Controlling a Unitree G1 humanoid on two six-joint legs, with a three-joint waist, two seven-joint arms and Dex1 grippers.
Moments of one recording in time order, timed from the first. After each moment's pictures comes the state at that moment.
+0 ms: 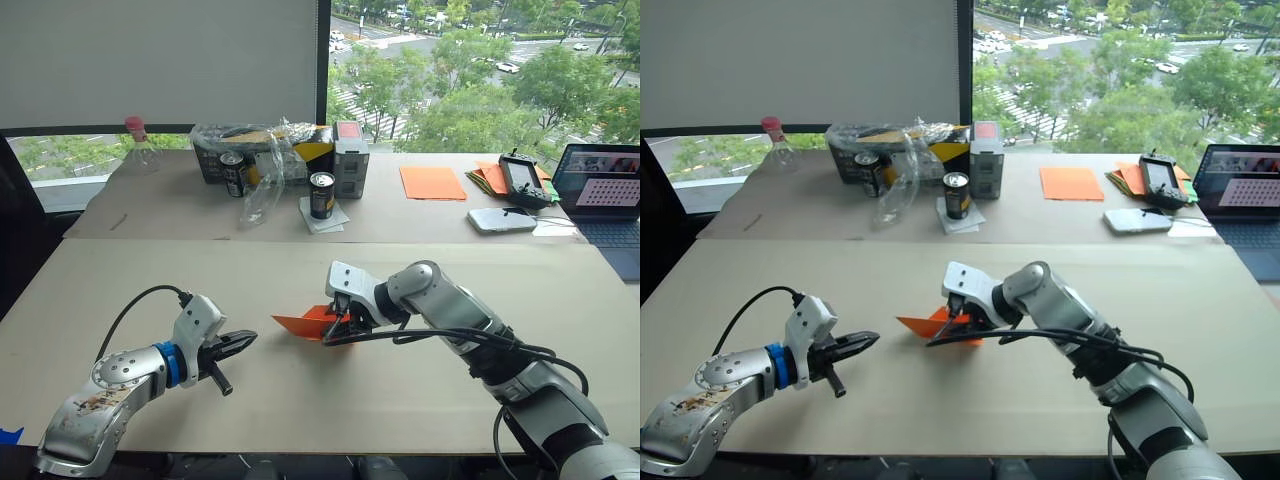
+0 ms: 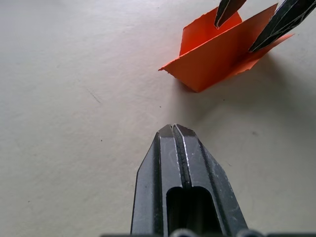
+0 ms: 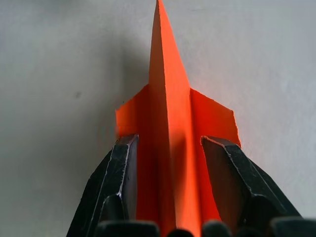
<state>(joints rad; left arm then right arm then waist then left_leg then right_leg) 0.01 0.71 0.09 -0.44 -0.46 0.64 -0.73 -0.81 -0.51 0.55 -0.03 0.08 0.75 1.06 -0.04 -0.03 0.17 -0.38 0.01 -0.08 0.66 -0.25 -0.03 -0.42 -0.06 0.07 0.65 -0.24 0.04</state>
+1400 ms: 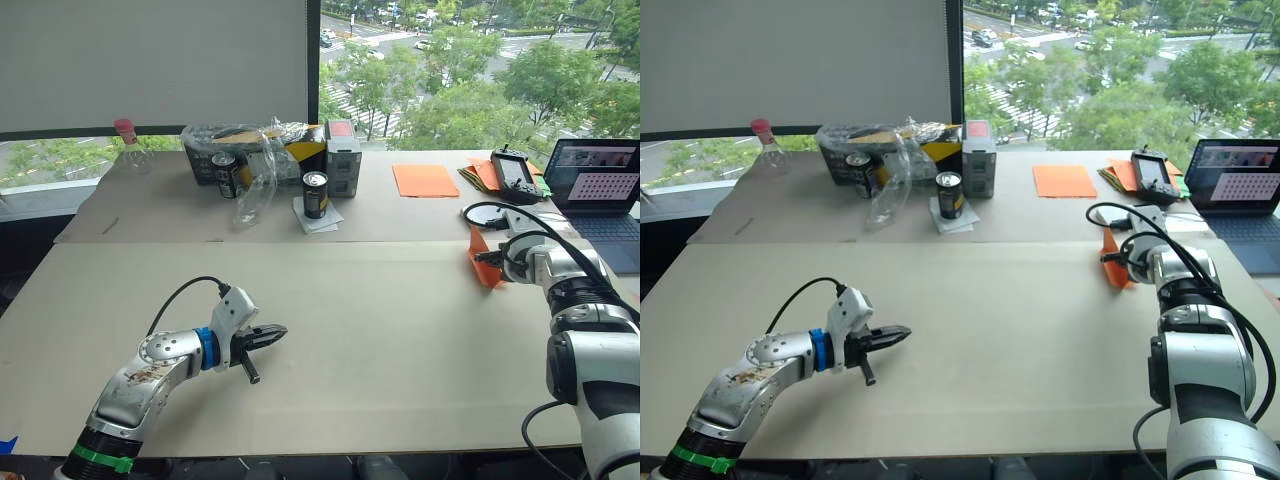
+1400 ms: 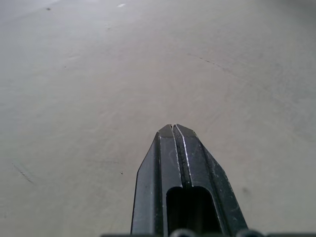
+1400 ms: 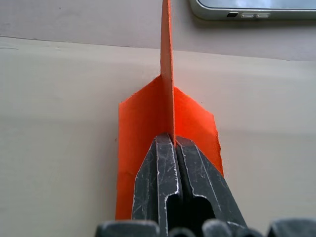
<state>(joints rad) -0.18 0.63 -0.08 -0.26 -0.39 0.57 -0.80 -1.09 -0.67 -0.05 1.11 0.01 0.55 0.47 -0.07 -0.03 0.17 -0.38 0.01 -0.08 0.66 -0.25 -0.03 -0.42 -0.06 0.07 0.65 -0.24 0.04</state>
